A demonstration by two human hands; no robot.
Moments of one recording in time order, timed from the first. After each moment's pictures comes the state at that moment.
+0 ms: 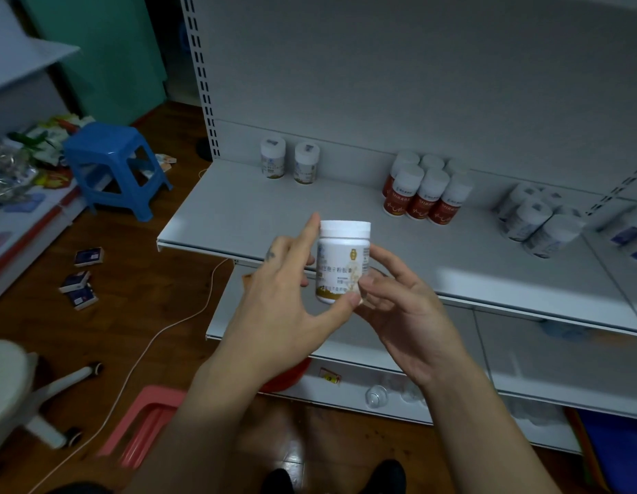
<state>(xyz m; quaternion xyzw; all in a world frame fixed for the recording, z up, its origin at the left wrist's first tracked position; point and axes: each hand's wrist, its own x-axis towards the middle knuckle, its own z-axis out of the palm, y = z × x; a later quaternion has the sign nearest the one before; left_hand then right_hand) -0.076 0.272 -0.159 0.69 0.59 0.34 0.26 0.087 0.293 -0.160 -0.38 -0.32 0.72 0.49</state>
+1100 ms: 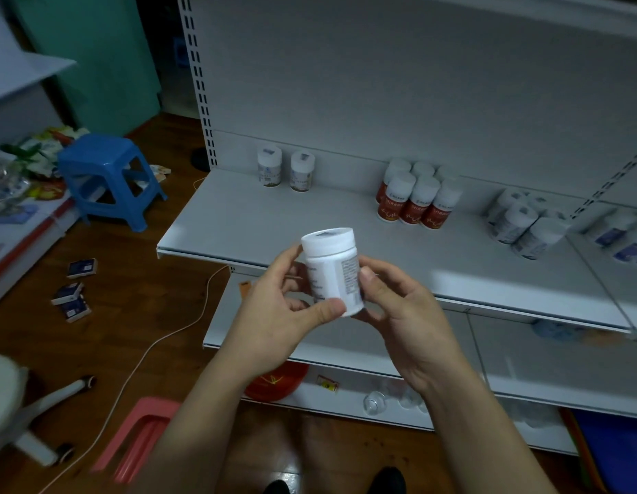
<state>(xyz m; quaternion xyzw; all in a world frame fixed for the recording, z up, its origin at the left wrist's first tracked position) -0.084 0.273 -0.177 0.56 0.51 0.45 0.47 0.084 0.277 -0.156 -0.46 -0.40 0.62 0.50</state>
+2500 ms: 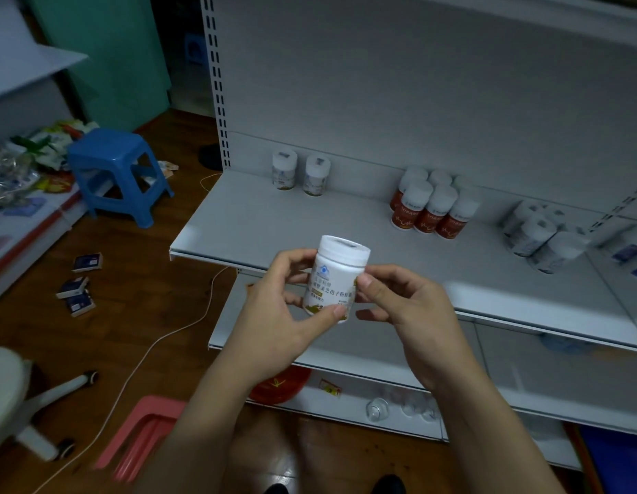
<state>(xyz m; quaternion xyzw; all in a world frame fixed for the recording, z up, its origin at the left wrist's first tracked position) -0.106 0.281 -0.184 0.61 0.52 0.46 0.39 0.069 0.291 -0.148 -0.53 -0.47 0.54 0.45</state>
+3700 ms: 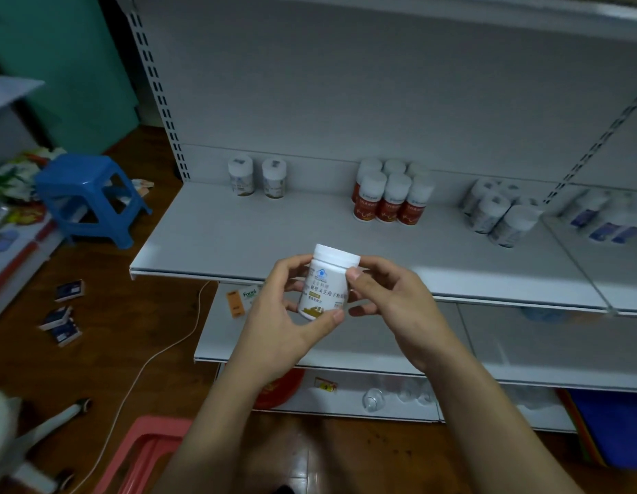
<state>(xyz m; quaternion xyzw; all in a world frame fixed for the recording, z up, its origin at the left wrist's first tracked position) -0.048 0.286 -0.187 0.63 0.51 0.45 0.38 0.124 0.301 -0.160 -0.53 -0.49 0.54 0.44</state>
